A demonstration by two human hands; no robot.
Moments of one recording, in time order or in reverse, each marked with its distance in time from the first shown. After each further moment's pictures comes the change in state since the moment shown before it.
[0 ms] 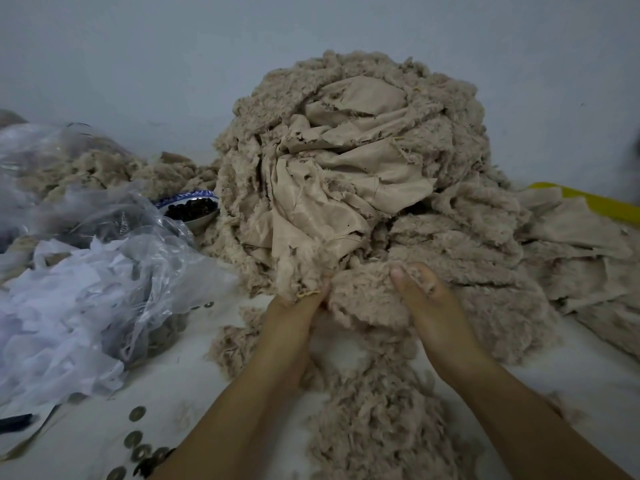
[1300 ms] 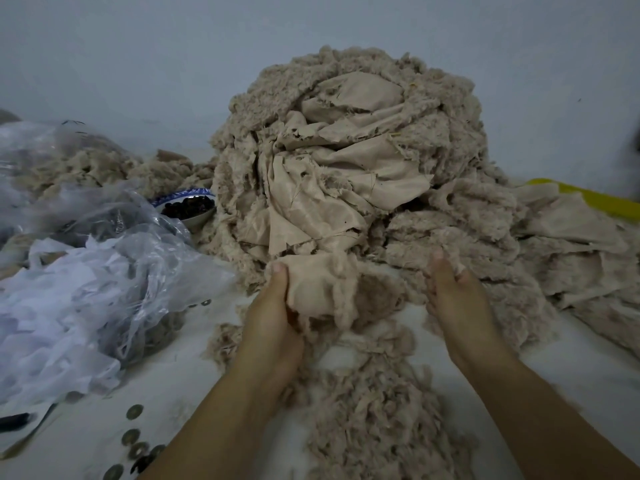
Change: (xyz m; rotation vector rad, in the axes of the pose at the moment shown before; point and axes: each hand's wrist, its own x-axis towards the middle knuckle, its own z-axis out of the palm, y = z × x) left_hand -0.005 0.017 0.000 -0.301 0.030 -0.132; right_hand 0.012 -0.004 -0.020 -0.032 0.252 -0.026
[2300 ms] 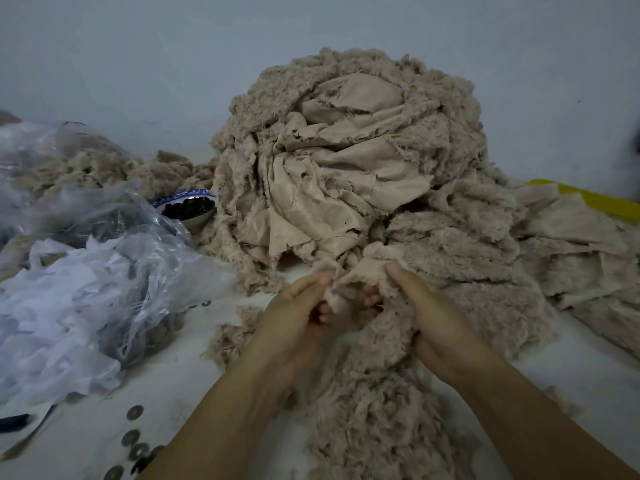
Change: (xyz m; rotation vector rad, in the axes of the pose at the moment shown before) left_hand 0.008 -0.009 0.004 0.076 -0.109 -0.085; right_hand -0.023 -0.009 0.019 0.348 -0.449 0.151
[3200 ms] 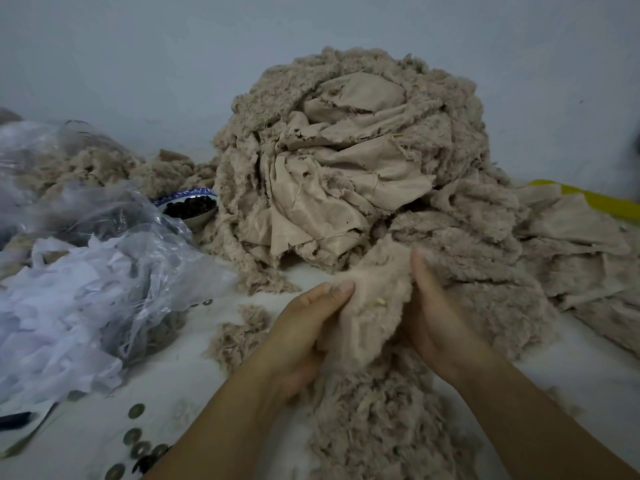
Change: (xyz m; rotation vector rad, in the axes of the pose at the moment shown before) left_hand -0.016 -0.001 0.000 0.153 -0.263 -0.095; right_hand 0.005 0.005 -0.005 0.041 -0.011 0.085
